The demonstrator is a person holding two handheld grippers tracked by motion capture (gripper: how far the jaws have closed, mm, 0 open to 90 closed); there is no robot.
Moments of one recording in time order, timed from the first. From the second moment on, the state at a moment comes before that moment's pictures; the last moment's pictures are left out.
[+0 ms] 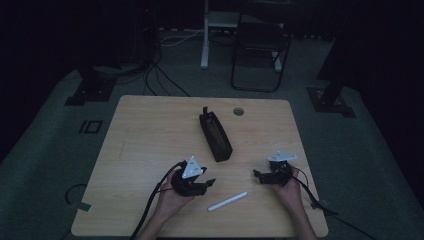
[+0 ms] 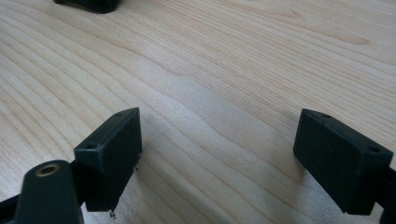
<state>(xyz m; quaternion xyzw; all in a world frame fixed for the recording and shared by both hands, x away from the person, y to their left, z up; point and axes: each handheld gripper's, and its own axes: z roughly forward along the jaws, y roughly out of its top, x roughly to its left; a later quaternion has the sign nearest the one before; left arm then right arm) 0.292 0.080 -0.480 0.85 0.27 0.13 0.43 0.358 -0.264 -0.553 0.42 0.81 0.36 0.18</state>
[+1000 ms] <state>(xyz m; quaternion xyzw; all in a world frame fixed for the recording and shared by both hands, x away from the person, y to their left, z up) 0.279 0.054 -0.497 0.87 0.23 0.10 0.43 0.358 -0.264 -0.553 0.43 0.81 0.36 0.18</state>
